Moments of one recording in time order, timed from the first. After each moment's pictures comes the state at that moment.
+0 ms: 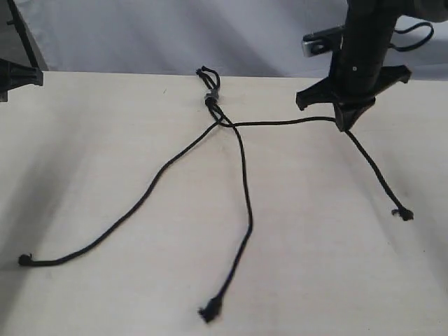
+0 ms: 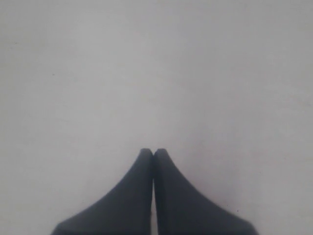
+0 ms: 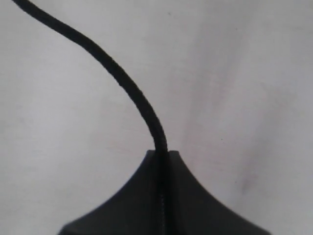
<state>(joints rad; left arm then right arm) 0.15 1.67 -1.12 0.23 0.45 -0.30 0.15 2.08 -1.74 -0.15 1.22 0.04</state>
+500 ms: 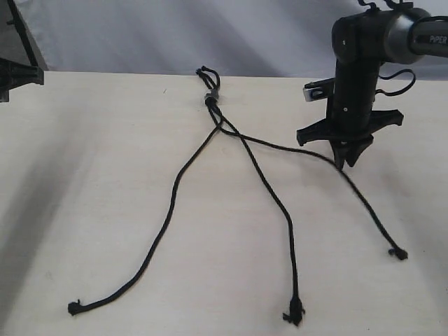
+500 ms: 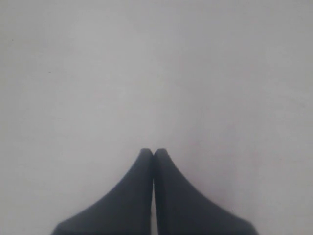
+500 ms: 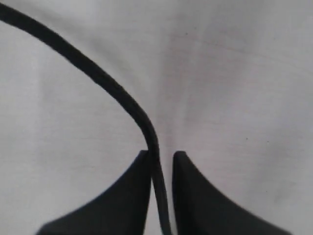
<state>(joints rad) 0.15 1.67 -1.12 0.21 0.45 -0.30 0.11 2.25 -1.73 -0.15 1.22 0.10</state>
